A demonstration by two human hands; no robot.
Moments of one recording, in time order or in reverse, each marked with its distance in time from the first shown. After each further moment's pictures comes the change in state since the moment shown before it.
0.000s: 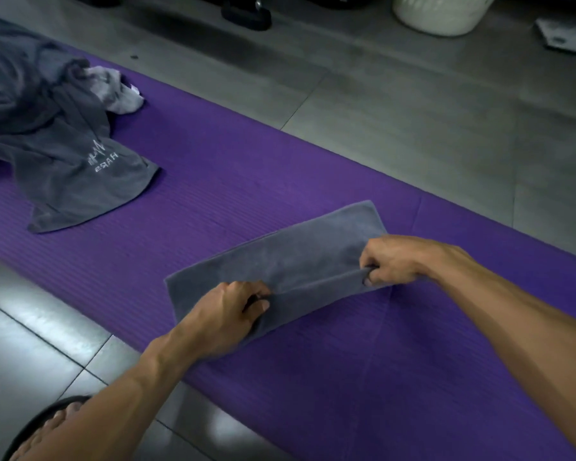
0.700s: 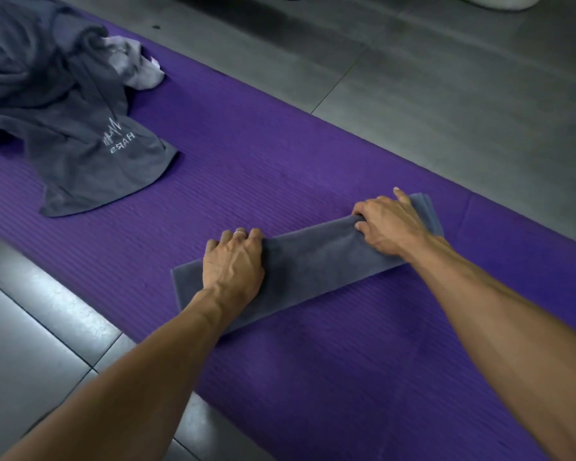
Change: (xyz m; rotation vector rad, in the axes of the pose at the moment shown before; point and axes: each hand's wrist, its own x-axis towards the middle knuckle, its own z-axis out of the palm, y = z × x) left_hand 0.065 -0.028 -0.007 0.474 0.191 -0.396; right_hand 0.105 -0.008 -0.005 -0.031 0.563 0.110
